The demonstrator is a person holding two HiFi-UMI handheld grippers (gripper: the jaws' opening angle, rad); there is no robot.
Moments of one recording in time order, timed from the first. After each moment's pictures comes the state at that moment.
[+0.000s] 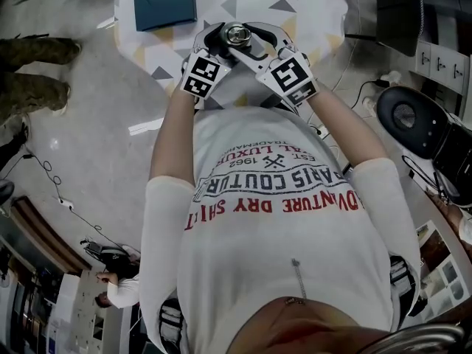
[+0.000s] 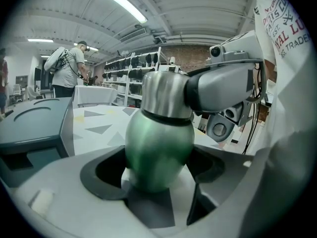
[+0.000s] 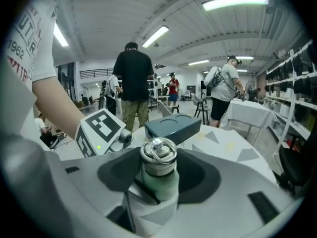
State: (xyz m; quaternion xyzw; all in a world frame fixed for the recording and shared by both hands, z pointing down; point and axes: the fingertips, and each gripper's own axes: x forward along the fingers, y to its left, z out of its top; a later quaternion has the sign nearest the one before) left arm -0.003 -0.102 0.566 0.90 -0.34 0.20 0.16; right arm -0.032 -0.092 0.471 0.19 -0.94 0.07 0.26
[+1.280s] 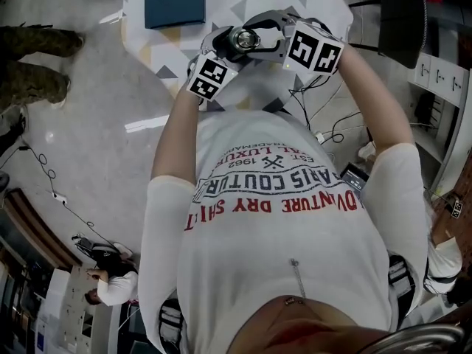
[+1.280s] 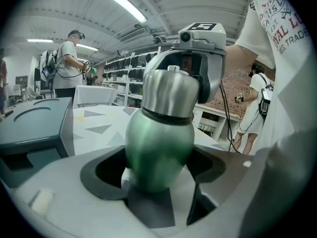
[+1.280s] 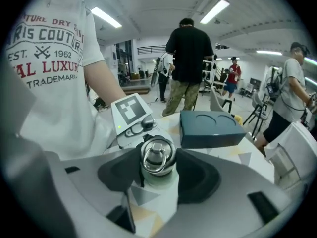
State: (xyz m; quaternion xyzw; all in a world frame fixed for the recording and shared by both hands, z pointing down) left arm -0.002 -0.102 0.566 0.90 -0.34 0.20 0.16; right arm -0.034 -0.081 0.470 -0.15 -0.91 -0.05 0.38
